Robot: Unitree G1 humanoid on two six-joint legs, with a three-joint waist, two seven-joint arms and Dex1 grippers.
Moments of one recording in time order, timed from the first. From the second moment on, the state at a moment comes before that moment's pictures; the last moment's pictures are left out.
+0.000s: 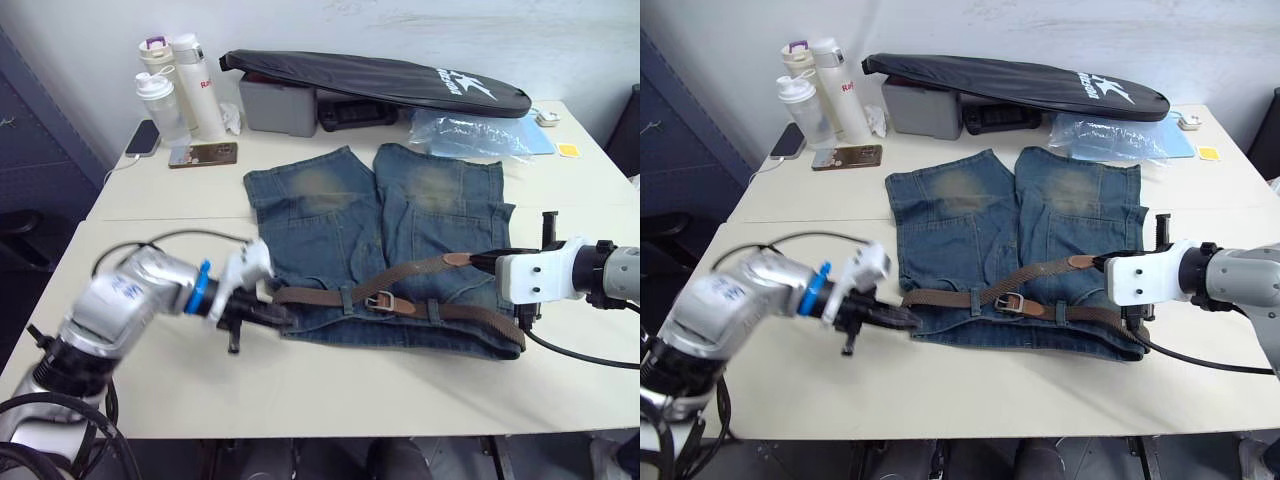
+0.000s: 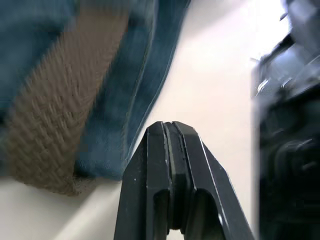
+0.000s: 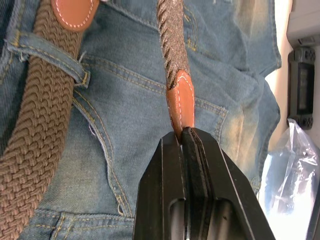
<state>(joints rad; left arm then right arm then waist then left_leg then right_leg) -0.65 0.83 -0.10 -0.22 -0.61 1.06 -1.11 -0.23 -1.15 -0.12 -0.24 -0.03 -0.13 1.05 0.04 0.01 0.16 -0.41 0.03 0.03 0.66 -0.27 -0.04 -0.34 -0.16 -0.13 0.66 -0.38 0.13</state>
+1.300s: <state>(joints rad) -0.57 0.73 -0.41 -0.06 -0.17 0.56 -1.11 -0.18 -1.20 -0.22 -0.25 -0.06 -0.13 1.05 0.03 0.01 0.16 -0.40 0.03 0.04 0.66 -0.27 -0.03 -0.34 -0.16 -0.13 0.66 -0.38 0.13</state>
